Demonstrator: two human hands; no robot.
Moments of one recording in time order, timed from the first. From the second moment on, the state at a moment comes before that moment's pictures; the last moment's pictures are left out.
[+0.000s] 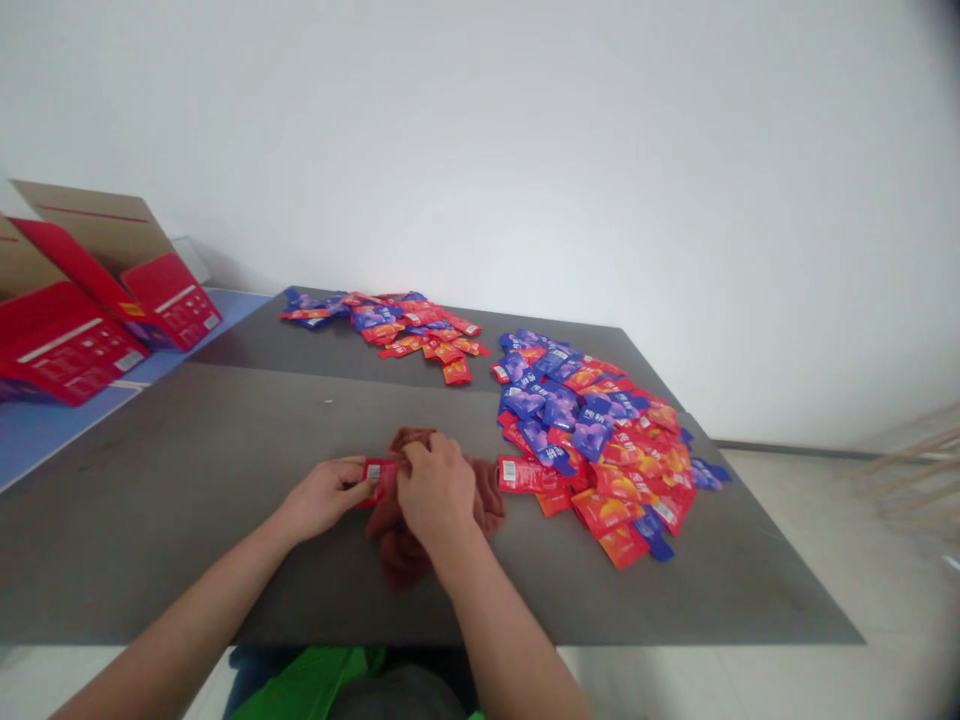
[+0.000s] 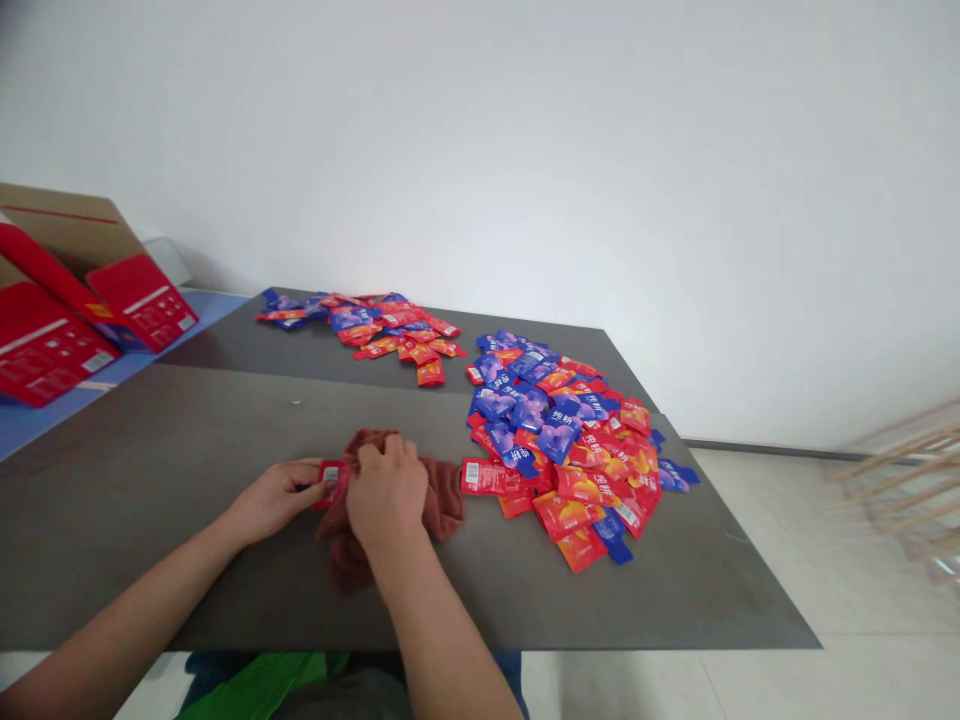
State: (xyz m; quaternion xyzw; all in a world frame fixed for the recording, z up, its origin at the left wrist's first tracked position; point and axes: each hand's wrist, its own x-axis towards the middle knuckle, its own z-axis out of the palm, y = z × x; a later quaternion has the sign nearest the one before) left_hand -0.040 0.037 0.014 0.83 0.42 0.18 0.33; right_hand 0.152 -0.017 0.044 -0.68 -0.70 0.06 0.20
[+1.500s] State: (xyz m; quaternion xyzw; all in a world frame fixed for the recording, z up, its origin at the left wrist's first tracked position) left_hand -0.044 0.042 0.010 0.83 0.42 0.17 0.32; right_hand 0.145 -0.028 0.037 -0.67 -0.71 0.09 0.21
